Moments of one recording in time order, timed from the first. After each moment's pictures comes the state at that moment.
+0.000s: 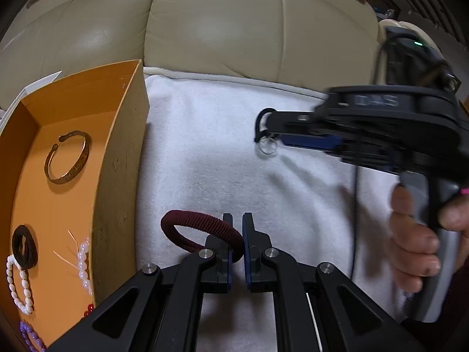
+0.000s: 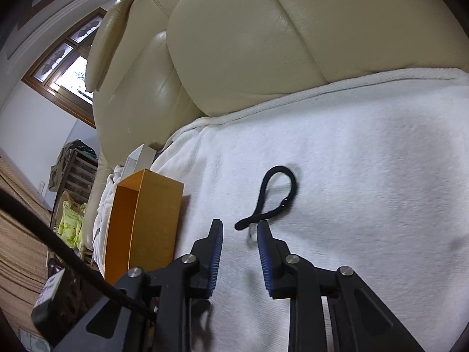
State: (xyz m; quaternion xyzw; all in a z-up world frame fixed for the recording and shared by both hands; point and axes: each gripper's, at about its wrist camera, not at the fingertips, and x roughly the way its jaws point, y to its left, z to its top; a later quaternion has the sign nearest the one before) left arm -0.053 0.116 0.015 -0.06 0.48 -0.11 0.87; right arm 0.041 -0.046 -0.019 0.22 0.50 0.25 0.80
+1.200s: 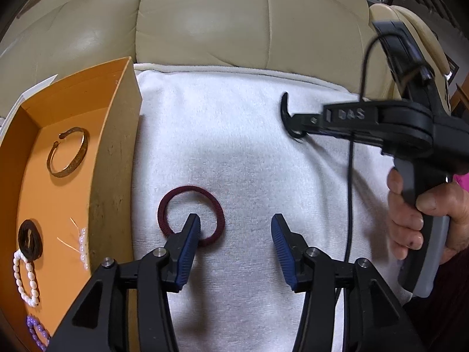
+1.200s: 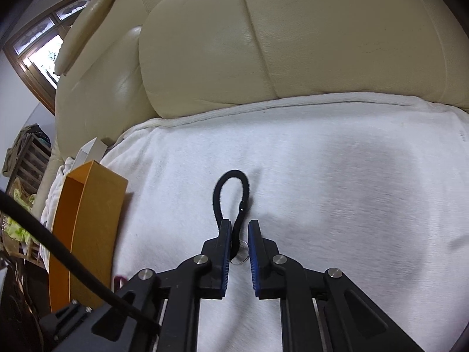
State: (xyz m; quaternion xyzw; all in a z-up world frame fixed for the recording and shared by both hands) left arm -0.047 0.106 0.010 -0.04 0.50 -0.12 0.86; right arm 0.037 -0.070 -0.019 0.12 0.49 0.15 0.85
